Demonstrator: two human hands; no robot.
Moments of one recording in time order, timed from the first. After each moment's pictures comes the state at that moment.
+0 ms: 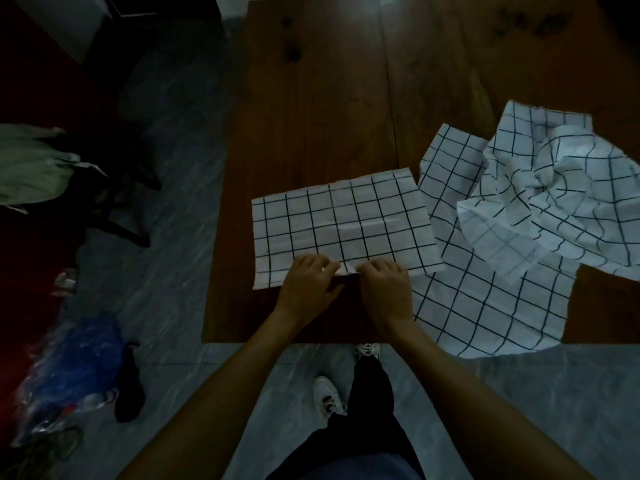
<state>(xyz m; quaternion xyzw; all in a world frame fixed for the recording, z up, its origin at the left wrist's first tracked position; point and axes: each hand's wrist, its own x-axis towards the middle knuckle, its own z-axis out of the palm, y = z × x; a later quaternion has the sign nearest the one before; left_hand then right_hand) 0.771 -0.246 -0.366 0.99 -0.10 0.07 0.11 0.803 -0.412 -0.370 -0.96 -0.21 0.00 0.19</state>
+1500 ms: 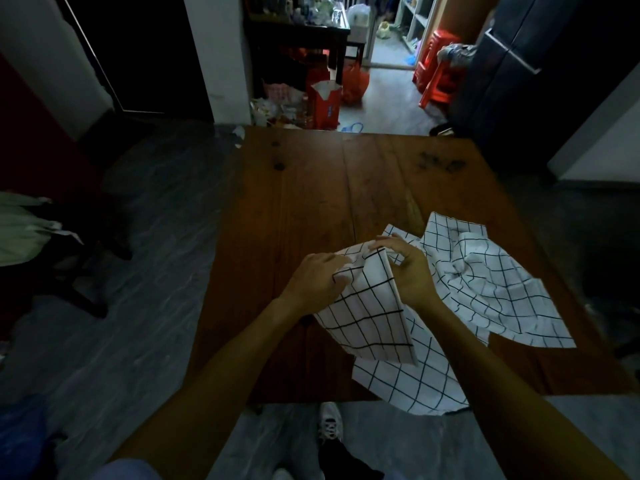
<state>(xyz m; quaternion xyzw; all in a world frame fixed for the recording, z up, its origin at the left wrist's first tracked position) 0.857 -0.273 -0.218 0.93 -0.15 0.09 0.34 0.893 -0.461 -0.178 -0.79 -0.21 -0.01 0.58</state>
